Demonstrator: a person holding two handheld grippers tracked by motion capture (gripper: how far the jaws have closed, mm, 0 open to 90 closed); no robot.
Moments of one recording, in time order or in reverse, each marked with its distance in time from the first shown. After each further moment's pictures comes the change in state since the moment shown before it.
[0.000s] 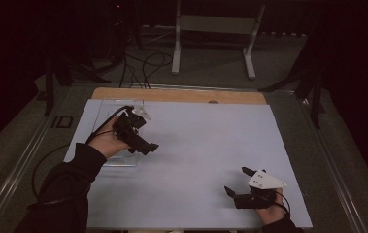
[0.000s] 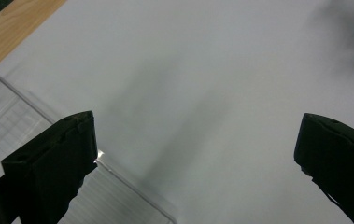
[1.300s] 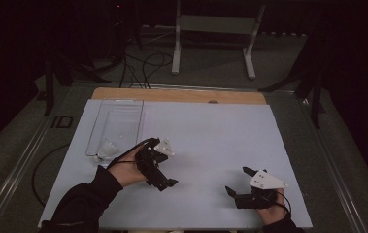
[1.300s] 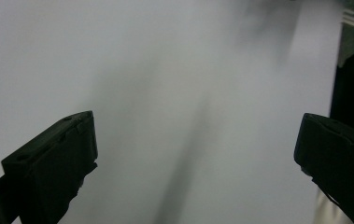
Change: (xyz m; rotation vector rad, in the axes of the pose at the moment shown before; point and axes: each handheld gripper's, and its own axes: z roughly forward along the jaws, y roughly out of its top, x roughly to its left) left arm -0.078 -0.018 0.044 -0.007 -0.204 0.187; right arm -0.001 0.000 -0.002 -0.003 -0.006 -0.002
